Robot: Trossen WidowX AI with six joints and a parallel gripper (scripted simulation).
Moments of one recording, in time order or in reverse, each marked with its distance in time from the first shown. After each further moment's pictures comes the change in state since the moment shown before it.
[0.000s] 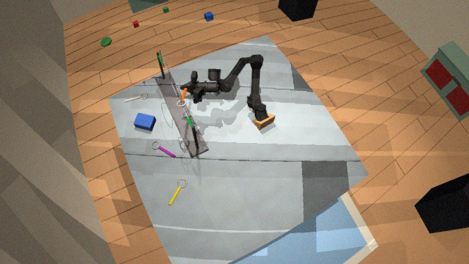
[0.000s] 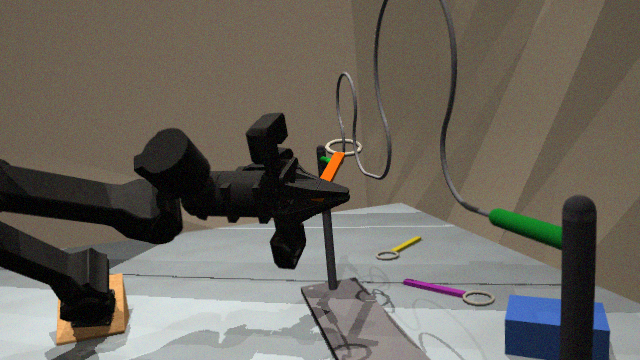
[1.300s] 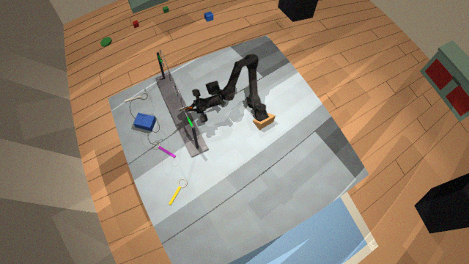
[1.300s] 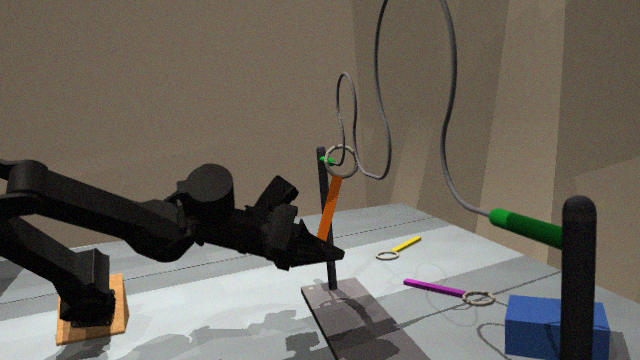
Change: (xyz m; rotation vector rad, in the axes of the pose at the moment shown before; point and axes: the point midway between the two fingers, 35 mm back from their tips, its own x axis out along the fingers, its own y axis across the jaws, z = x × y) arm -0.027 0.114 0.044 0.726 0.018 0.347
